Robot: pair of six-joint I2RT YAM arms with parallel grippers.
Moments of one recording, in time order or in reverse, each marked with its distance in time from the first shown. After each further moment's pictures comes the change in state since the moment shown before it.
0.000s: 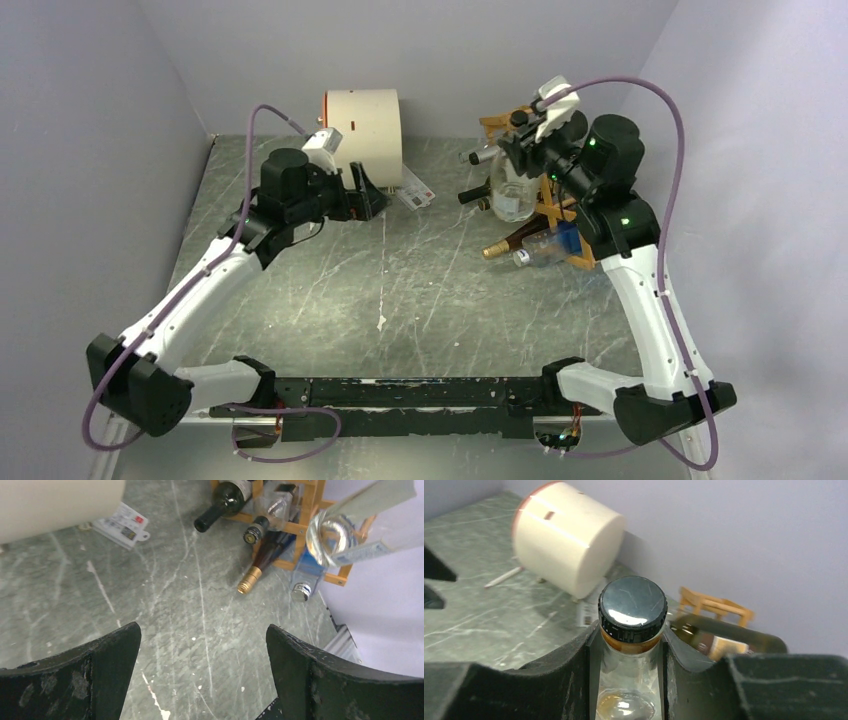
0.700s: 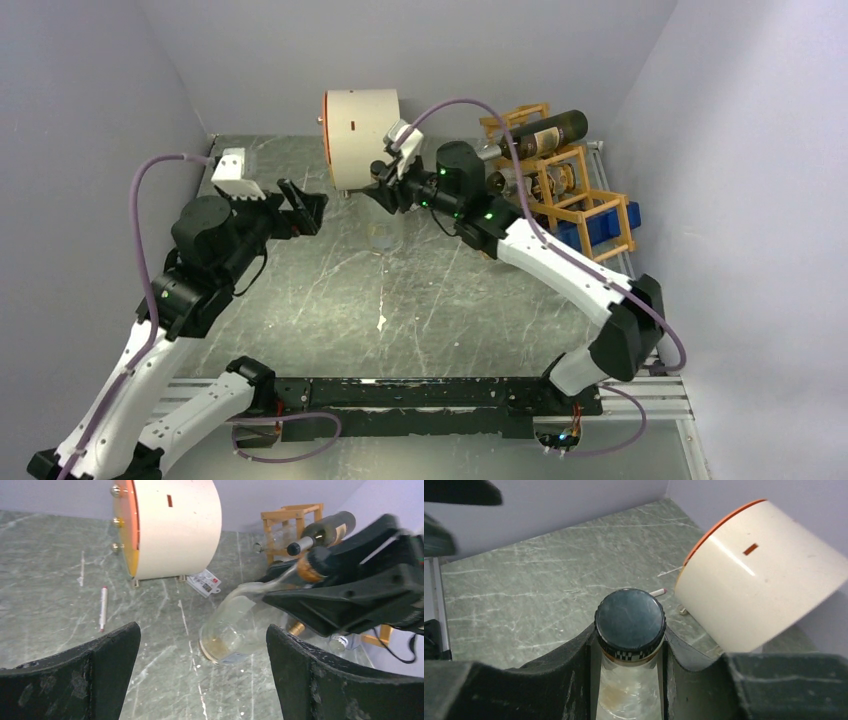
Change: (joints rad) left arm 0.000 -0.445 -0.034 -0.167 -0.431 0.085; right arm 0.532 0.325 -0.105 0.395 -0.006 0.163
